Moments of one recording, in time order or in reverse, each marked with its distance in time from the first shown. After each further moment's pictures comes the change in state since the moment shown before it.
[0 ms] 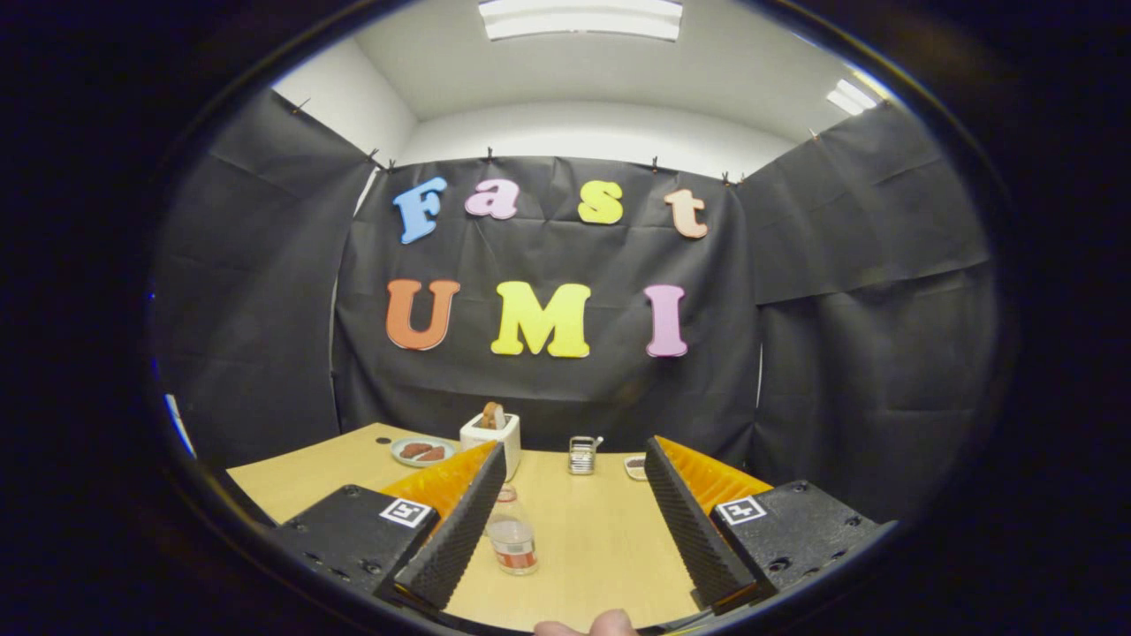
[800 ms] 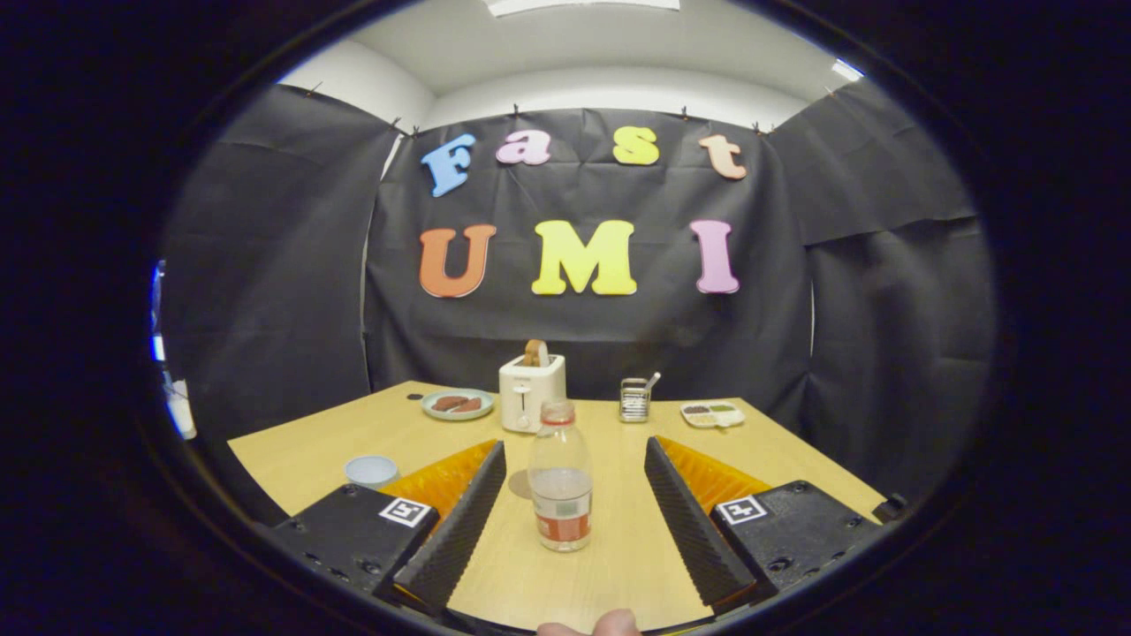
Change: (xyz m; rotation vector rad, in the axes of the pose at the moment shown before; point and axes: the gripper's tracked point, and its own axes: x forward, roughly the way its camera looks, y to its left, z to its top) arm 0.052 0.057 -0.155 0.025 0.150 0.128
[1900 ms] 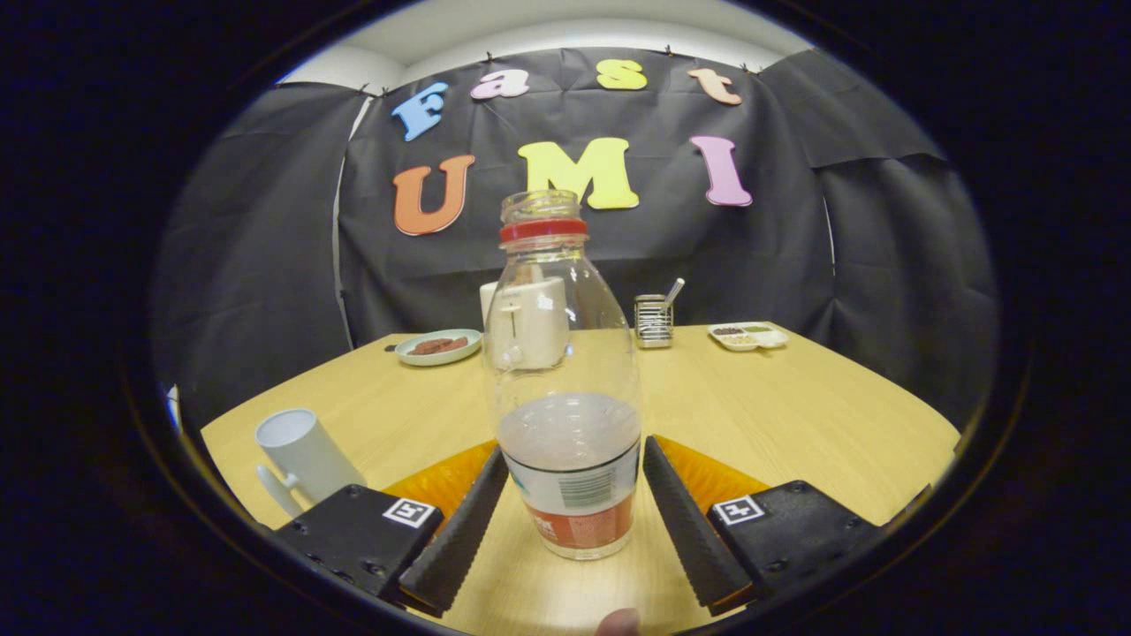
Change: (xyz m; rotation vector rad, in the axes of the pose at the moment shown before) arm 0.113 0.006 -0.105 0.090 0.160 -0.016
